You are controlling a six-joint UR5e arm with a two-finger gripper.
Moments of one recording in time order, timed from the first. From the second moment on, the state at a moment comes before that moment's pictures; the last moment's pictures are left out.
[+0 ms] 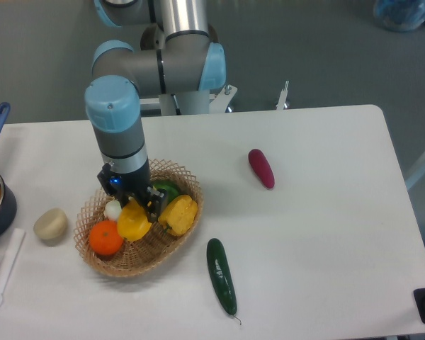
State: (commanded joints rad) arm 2.10 -1.83 -1.79 -0.94 1.54 0.45
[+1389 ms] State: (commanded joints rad) arm 2.08 -1.79 -1.90 -0.94 1.56 0.44
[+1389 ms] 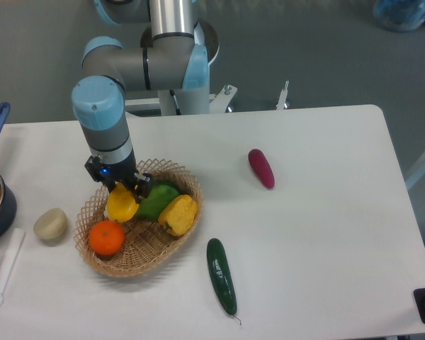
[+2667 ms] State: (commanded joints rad) arm 2.18 -1.76 -1.76 -0.93 1.65 0.55
